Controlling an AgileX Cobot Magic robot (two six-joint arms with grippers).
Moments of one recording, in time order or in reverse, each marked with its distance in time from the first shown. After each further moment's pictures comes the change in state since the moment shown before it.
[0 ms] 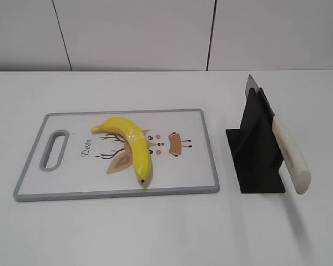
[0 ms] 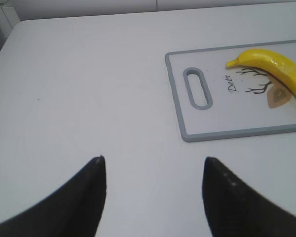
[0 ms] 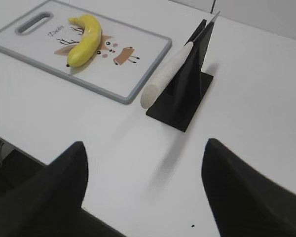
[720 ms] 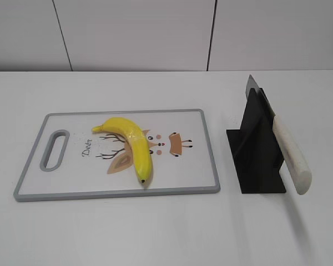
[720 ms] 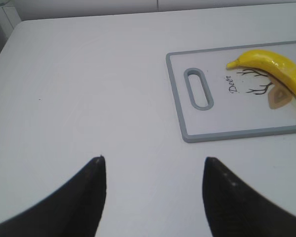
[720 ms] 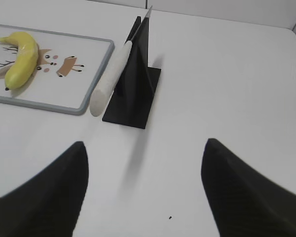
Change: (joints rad) left arm 0.003 0.000 0.000 -0.001 -0.002 0.001; right arm -0.290 -0.013 0.000 0.029 0.000 0.000
